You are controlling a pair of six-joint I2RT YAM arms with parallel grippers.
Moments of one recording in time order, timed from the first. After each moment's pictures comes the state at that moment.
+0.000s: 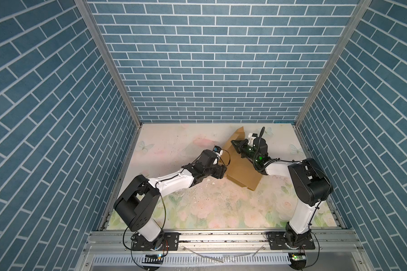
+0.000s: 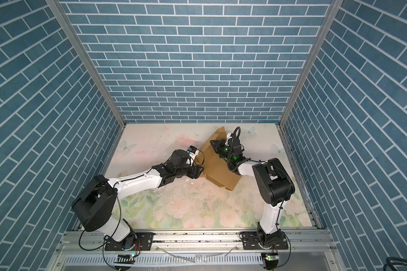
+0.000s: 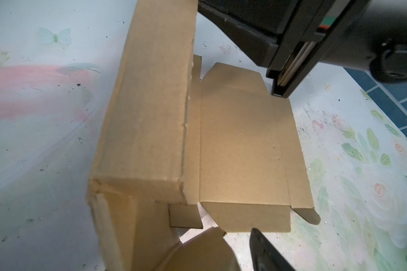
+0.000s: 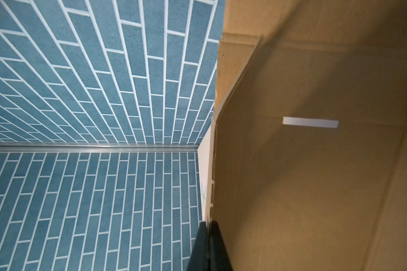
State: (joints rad) left arm -0.74 1.60 0.93 -0.02 0.08 -0.31; right arm 0.45 1.84 0.92 0.71 -0.34 1.34
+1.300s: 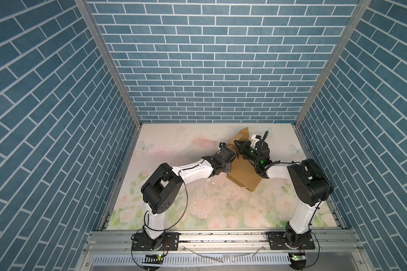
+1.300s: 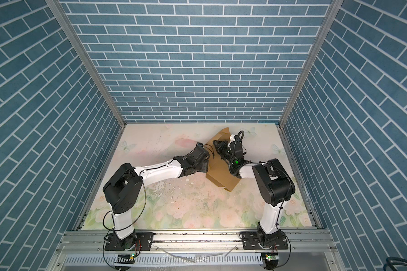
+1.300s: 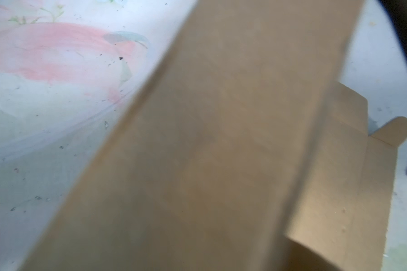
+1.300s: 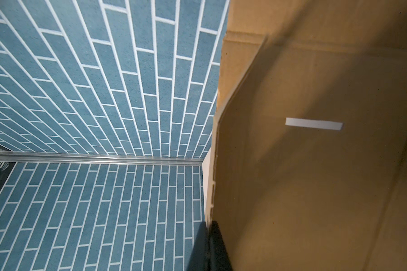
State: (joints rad) left arm -0.83 1.90 1.30 -0.33 -0.27 -0.58; right arm 0.45 1.83 0.83 0.86 -0.27 1.37
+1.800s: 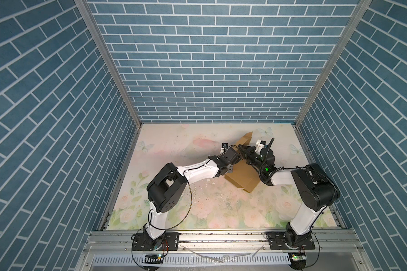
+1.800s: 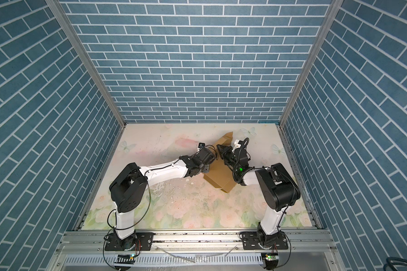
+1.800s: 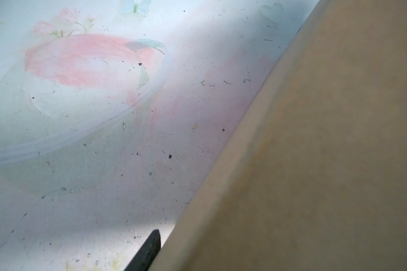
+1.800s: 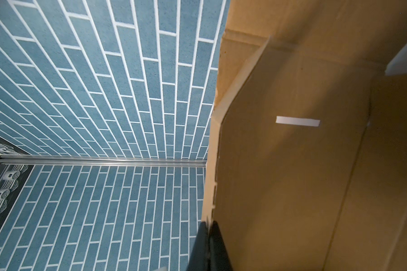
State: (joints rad) left arm -0.87 1.96 1.39 -0.43 -0.40 -0.62; right arm 0.43 1.76 0.68 0.97 -0.26 1.39
